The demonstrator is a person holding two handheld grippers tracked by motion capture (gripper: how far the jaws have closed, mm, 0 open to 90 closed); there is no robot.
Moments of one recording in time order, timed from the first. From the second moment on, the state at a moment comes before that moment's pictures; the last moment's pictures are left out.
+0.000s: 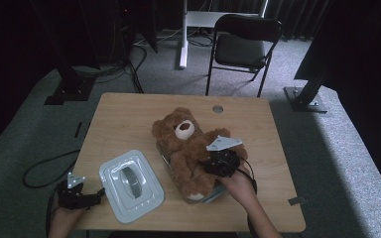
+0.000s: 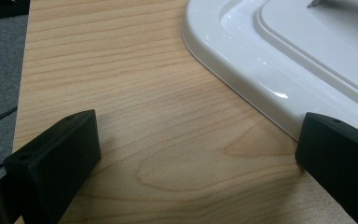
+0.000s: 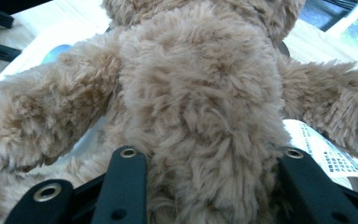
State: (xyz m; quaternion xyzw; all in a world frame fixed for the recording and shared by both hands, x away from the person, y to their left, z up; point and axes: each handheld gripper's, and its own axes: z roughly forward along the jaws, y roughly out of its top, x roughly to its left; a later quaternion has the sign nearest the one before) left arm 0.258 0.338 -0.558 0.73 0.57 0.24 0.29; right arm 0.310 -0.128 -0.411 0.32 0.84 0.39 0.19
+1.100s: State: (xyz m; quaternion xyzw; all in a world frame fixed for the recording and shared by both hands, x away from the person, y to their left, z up) left arm 0.258 0.338 -0.557 0.73 0.56 0.24 0.29; right arm 0.307 -0.150 -0.388 0.34 0.83 0.41 0.18
